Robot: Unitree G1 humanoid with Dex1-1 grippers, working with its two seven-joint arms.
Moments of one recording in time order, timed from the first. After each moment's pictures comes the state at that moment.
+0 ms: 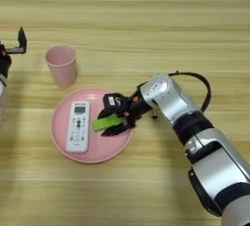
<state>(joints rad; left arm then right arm) -0.67 0.21 0.22 0.98 -0.05 -0.58 -0.01 -0.70 -0.38 0.49 0.69 -0.10 -0.15 1.38</state>
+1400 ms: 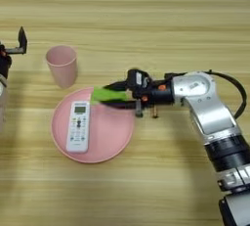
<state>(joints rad) -0.67 0.20 0.23 0.99 -0.05 -0.60 -0.03 -0.43 -0.50 0.15 0.09 0.22 0.04 1.18</state>
